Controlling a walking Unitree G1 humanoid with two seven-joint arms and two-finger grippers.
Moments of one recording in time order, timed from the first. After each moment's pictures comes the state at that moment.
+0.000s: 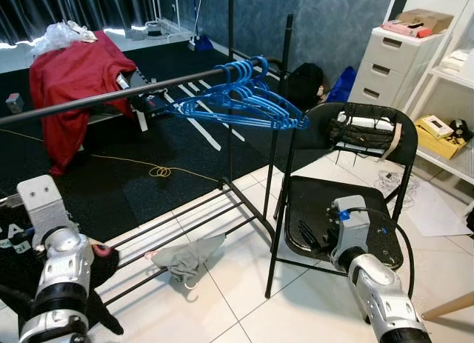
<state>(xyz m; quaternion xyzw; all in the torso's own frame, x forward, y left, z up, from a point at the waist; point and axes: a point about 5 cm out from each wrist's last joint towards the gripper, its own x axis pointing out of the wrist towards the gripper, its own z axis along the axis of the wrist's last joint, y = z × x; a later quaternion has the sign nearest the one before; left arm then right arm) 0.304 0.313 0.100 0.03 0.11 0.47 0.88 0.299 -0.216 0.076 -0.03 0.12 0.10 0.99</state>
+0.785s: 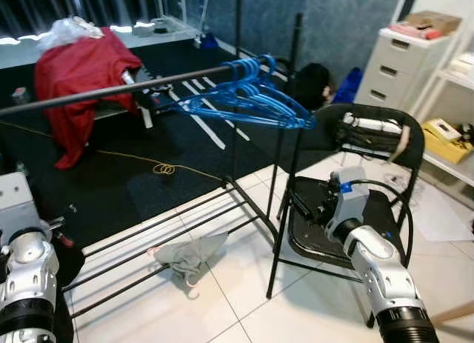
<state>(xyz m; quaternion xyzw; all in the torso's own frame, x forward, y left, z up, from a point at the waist) 0.291 0.314 0.136 0.07 -0.02 0.26 0.96 0.322 -0.198 0.128 -0.01 0.04 0.15 0.99</state>
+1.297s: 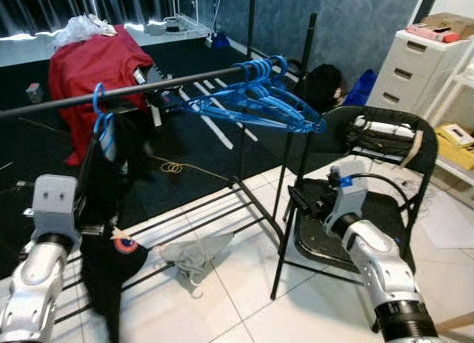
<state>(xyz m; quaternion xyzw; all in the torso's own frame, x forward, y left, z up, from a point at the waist) 0.260 0.285 0.129 0.14 -0.01 0.04 0.99 0.325 -0.197 0.132 -0.01 0.04 0.15 0.99</state>
